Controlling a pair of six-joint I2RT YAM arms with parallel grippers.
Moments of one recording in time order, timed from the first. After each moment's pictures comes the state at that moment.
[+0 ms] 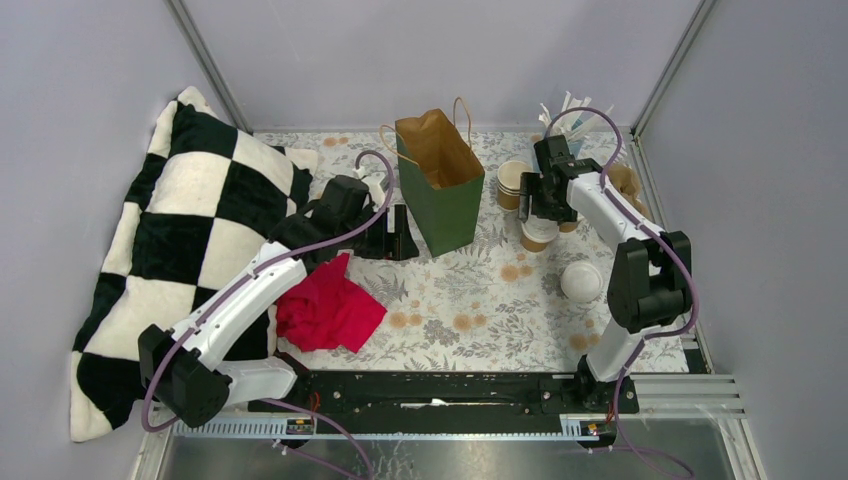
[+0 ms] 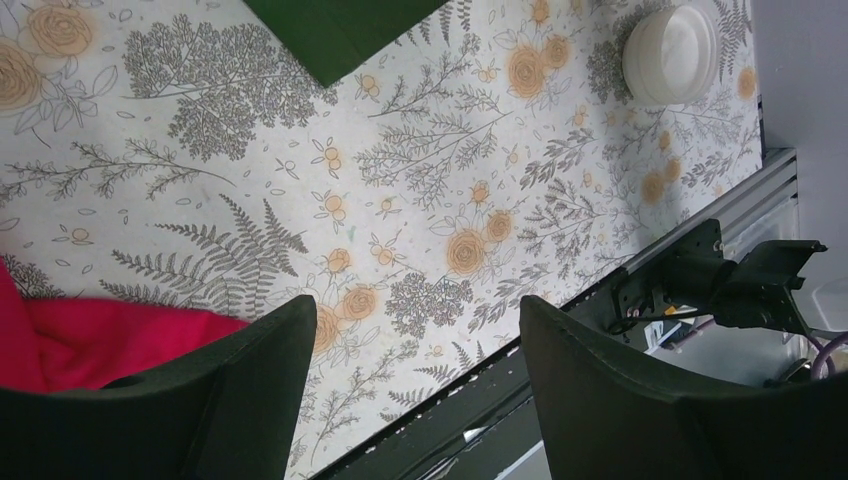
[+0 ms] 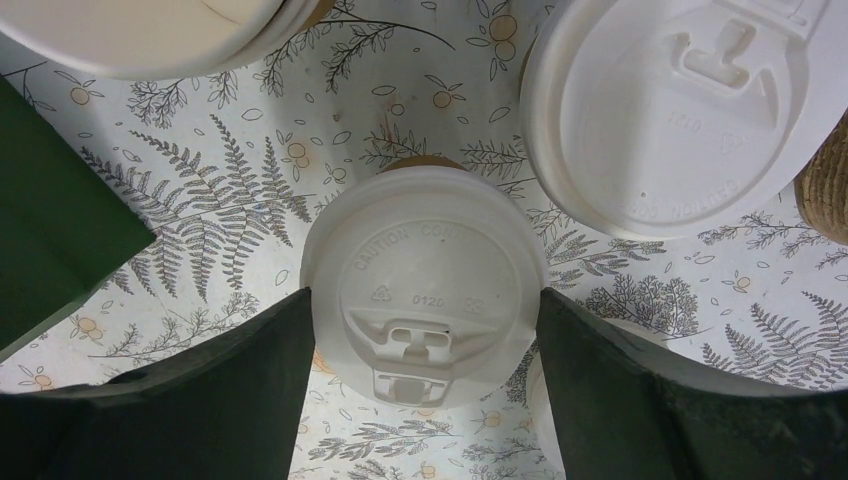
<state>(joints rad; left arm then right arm) -0.59 1.21 1.12 -0.66 0.24 -0.49 0.23 1.74 1.38 -0.79 0.16 0.30</state>
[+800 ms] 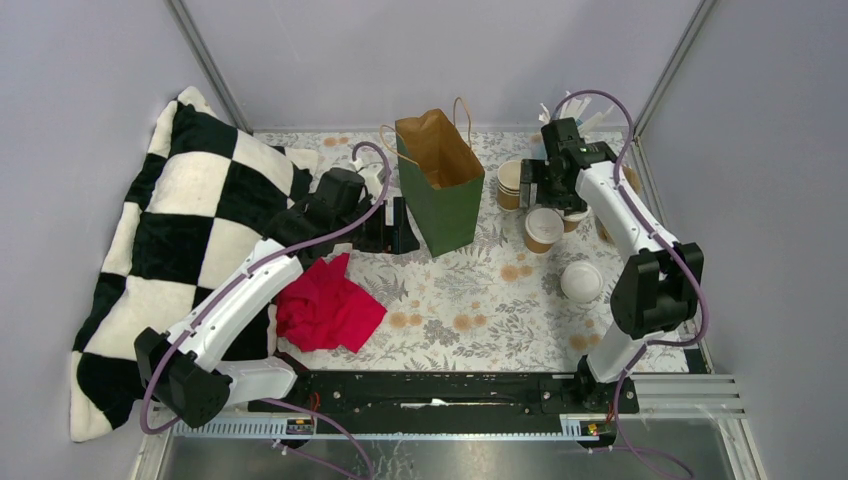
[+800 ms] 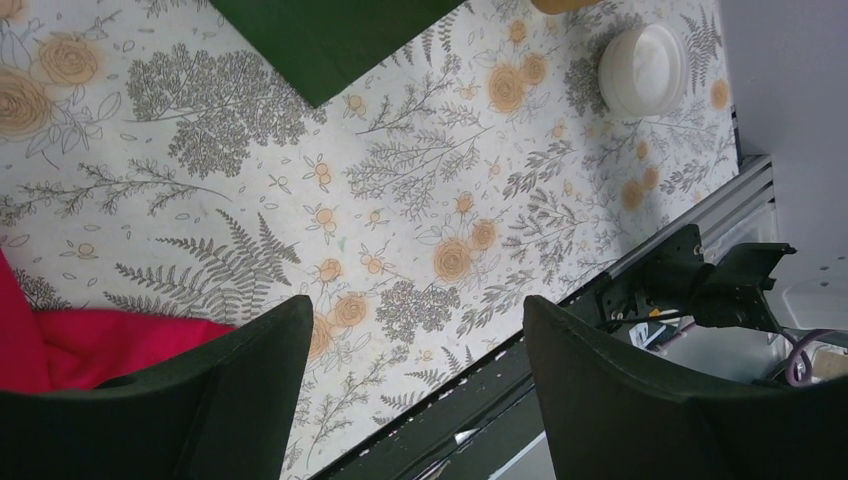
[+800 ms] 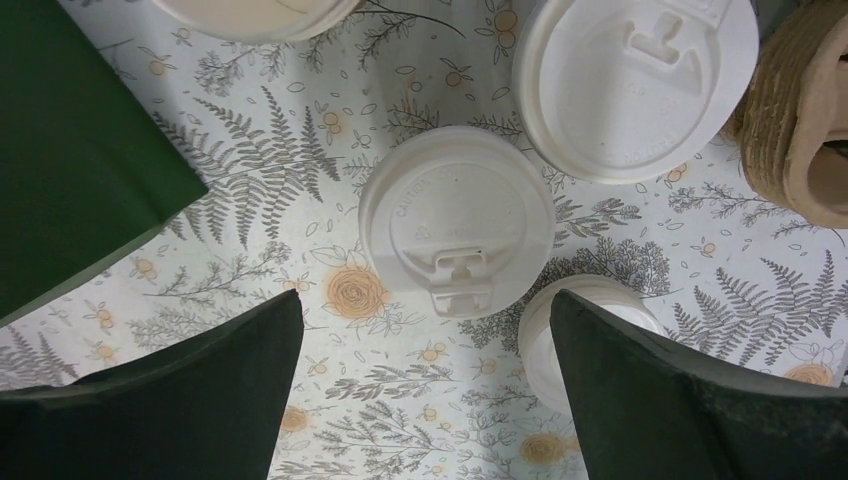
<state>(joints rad) -0.58 1.21 1.18 -0.69 0.25 -0.48 0.23 1.71 1.54 -0.98 0.13 0.29</state>
